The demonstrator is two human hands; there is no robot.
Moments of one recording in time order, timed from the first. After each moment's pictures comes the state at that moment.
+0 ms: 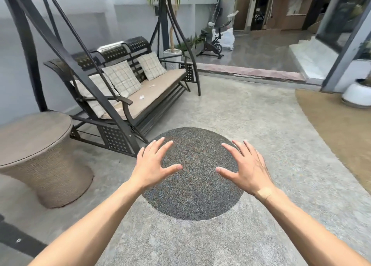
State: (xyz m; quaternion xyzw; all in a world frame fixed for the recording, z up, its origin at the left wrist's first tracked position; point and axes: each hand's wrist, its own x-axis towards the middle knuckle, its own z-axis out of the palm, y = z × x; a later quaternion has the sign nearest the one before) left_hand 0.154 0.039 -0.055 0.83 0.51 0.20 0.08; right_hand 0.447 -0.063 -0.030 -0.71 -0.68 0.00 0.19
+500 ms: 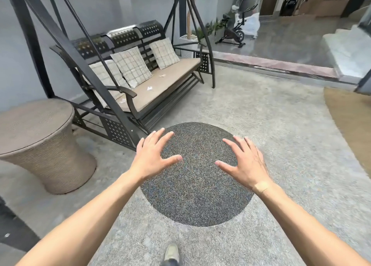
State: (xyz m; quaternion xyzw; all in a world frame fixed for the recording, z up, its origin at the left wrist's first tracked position) left_hand 0.213 0.157 -0.065 0.80 0.55 0.19 0.09; right_hand 0.511 0.089 -0.056 -0.70 -0.70 0.05 0.16
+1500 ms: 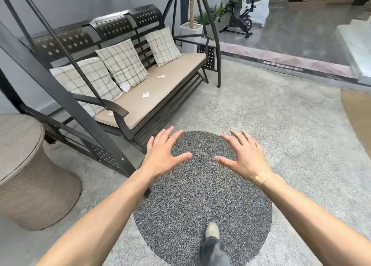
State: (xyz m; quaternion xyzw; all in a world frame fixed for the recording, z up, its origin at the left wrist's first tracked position) left_hand 0.229 0.519 -0.096 0.80 0.56 0.17 0.15; right_hand 0.501 0.466 -0.068 -0.68 -0.72 0.05 0.11
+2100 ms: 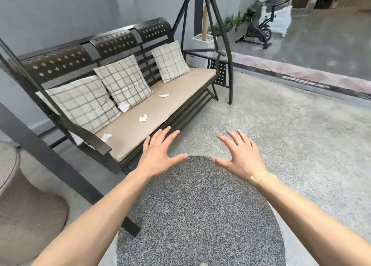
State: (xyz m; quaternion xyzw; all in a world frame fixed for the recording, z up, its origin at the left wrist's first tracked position) left_hand 0.314 0.774 -0.077 0.78 0.60 0.17 0.11; right_hand 0.594 0.751 -0.059 -0.63 -0.77 0.03 0.10
